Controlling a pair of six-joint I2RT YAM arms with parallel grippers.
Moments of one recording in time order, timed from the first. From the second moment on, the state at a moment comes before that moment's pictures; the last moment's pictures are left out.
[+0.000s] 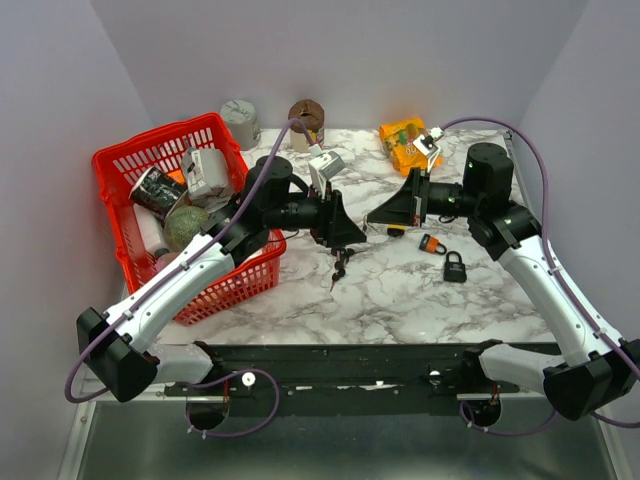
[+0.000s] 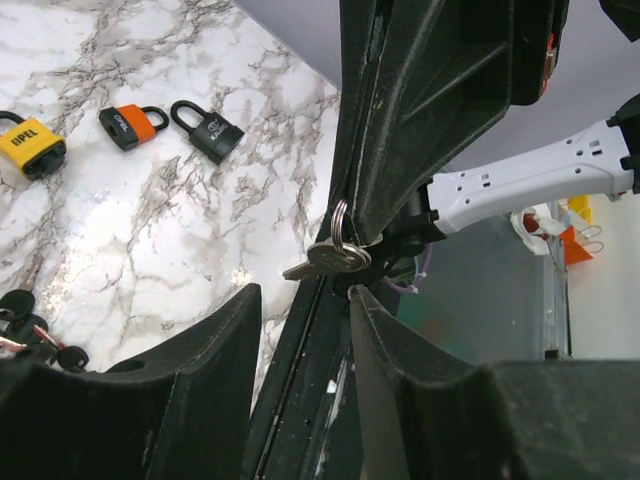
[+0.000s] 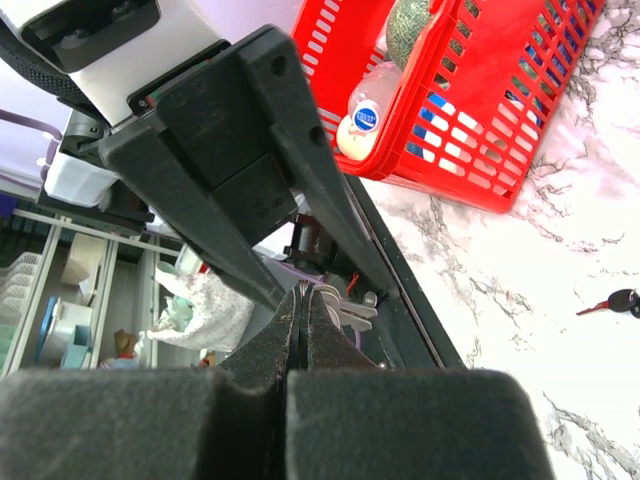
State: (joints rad) left arm -0.70 1.27 1.25 -0.27 0.69 -0.42; right arm 0.38 1.16 1.21 -0.30 -0.96 0.68
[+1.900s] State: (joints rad) left arm -0.73 1.22 1.19 -0.27 0.65 -0.36; right arm 0.38 1.16 1.17 -0.30 -0.96 0.72
